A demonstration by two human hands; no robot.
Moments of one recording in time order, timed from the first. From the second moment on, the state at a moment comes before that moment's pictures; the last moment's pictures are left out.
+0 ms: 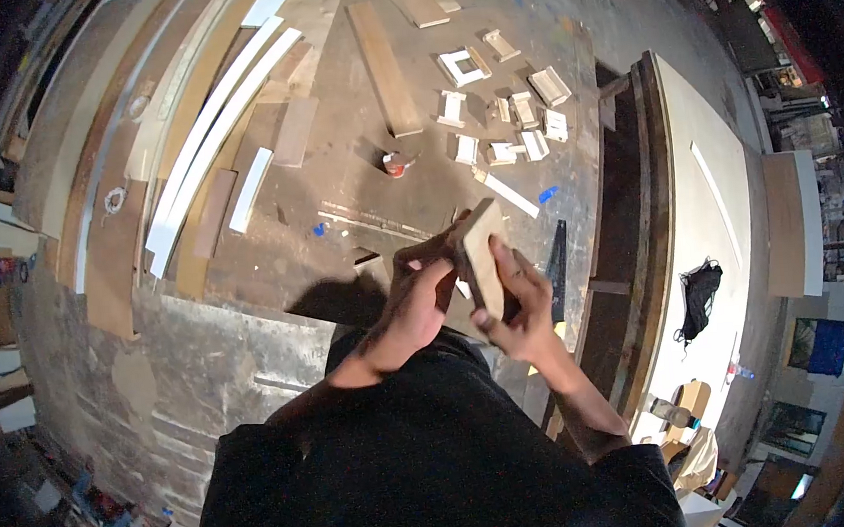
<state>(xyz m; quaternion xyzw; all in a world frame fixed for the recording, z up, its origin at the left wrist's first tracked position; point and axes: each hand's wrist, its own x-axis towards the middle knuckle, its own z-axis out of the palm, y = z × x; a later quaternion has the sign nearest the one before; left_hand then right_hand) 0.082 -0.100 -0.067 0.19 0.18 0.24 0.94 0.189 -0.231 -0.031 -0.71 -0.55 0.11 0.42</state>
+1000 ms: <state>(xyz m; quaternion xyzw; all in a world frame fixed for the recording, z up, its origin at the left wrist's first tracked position) 0.039 -0.064 -0.053 0.33 0.24 0.14 0.90 0.157 -0.231 -0.023 -0.71 -0.41 0.10 0.57</state>
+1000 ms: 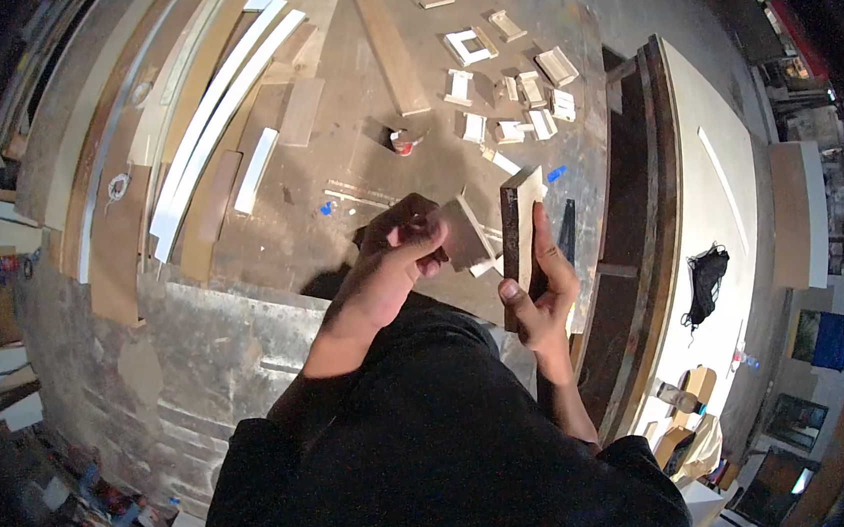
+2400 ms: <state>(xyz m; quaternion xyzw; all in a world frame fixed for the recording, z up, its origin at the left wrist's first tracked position) 0.030 -0.100 0.005 0.60 0.22 0.27 0.72 0.141 -0.234 -0.004 -0.77 -0.42 0.08 0.48</state>
